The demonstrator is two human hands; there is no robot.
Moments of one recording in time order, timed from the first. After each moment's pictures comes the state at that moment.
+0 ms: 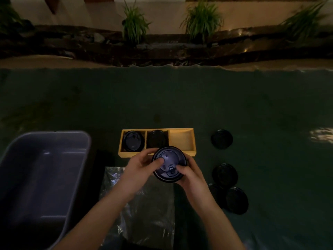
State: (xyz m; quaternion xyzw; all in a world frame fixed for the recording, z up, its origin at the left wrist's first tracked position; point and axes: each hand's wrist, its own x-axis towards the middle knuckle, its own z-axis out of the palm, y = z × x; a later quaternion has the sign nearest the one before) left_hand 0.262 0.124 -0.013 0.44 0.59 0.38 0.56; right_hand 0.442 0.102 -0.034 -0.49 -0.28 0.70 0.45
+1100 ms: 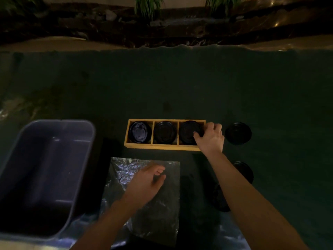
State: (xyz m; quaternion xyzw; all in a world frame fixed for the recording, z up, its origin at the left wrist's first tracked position) left_hand 0.256 0.100 -0.084 0.67 0.65 0.14 0.34; right_hand 0.482 0.254 -0.129 -0.76 -0.59 0.24 0.12
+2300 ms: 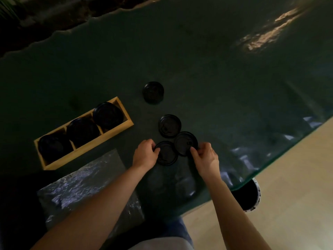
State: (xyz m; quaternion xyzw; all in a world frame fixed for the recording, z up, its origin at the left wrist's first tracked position) left_hand 0.443 0.123 -0.167 0.74 0.58 -0.05 0.34; right_hand 0.617 -0.012 -0.165 -0.88 -0.25 0.29 0.28
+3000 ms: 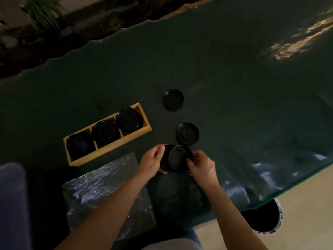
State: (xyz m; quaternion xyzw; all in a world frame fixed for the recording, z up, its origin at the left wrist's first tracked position) left_hand 0.408 0.125 -0.139 0.55 0.58 0.09 0.60; right_hand 0.577 0.023 -0.158 -0.81 -0.34 0.36 0.31
